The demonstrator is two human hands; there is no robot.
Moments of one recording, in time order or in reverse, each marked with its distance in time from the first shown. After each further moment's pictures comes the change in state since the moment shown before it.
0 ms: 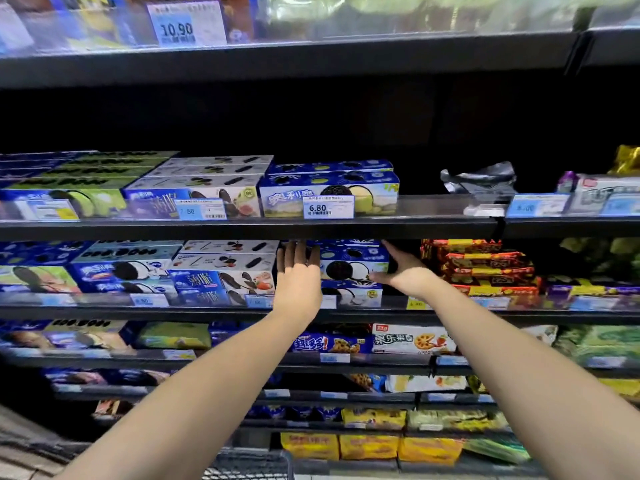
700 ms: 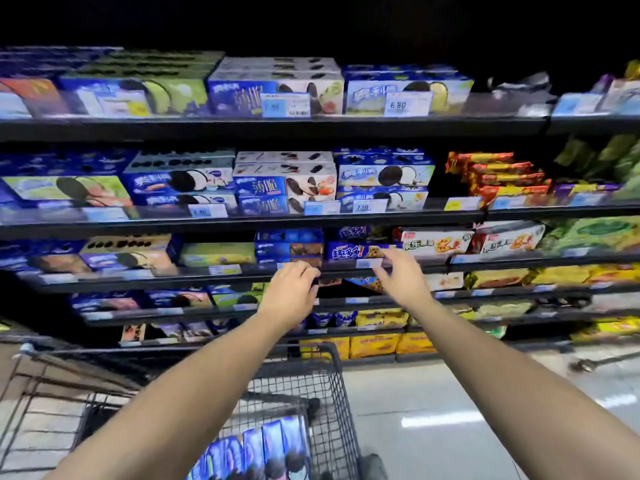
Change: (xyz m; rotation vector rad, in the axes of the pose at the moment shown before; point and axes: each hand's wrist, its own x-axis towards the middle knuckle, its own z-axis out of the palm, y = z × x) left_hand -0.196 -0.184 0.046 -0.254 -0.126 0.373; right_hand -0.158 -0.039 0.229 -0.195 0.289 0.015
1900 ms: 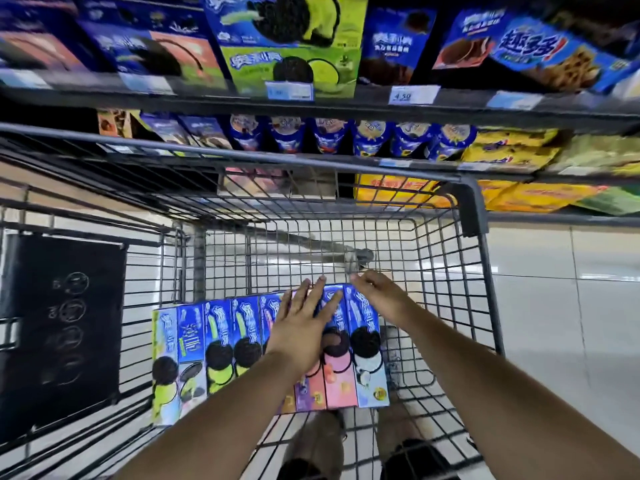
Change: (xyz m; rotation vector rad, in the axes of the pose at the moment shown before) left_hand -0.313 -0.132 0.380 -0.052 -0.723 -0.284; right_hand -0.163 0.110 0.493 0.369 -0.816 0.423
